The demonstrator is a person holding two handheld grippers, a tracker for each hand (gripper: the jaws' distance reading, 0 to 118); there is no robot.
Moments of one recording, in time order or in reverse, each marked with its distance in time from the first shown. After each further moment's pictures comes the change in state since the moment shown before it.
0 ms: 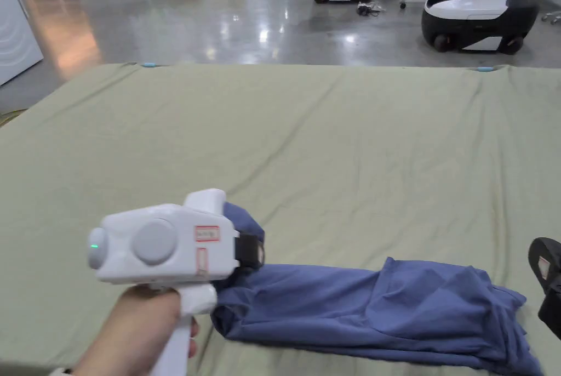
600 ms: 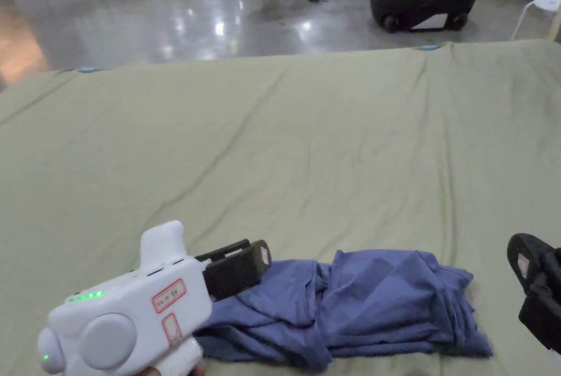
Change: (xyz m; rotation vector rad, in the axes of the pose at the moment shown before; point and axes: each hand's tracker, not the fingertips) left arm 0.008 -0.042 0.000 0.321 -0.058 0.076; right arm 0.029 -0.007 0.018 -0.007 -0.059 -0.040
